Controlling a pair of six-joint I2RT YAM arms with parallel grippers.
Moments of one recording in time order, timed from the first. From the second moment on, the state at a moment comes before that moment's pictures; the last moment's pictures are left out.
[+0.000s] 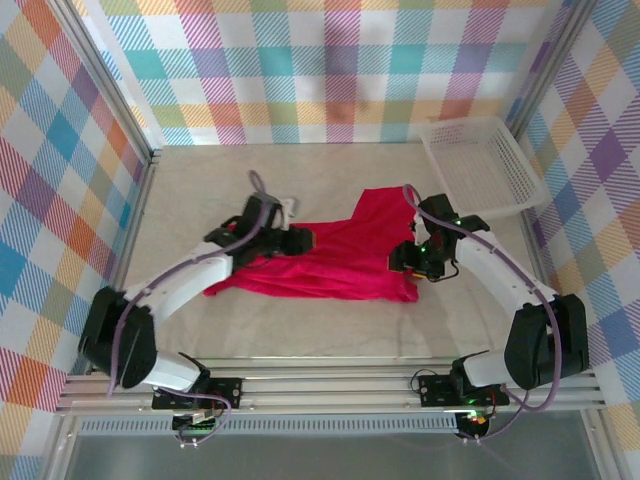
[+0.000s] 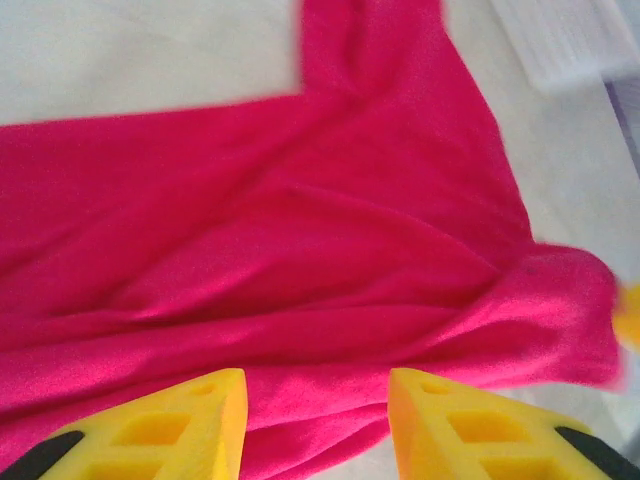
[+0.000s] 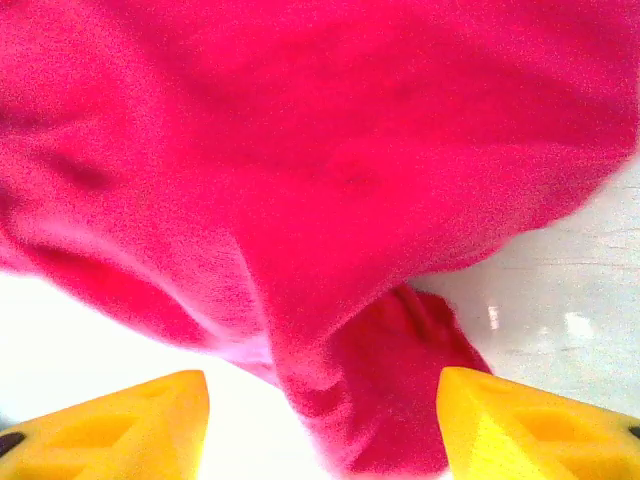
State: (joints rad) left arm -0.58 1.47 1.01 -0.28 0.26 -0.41; right arm 0.28 1.37 1.00 -0.93 -0.23 0.39
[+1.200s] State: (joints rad) left arm -0.88 1.91 1.18 -0.40 0.25 0.36; right arm 0.24 1.27 0.83 -0.88 -0.35 0.44
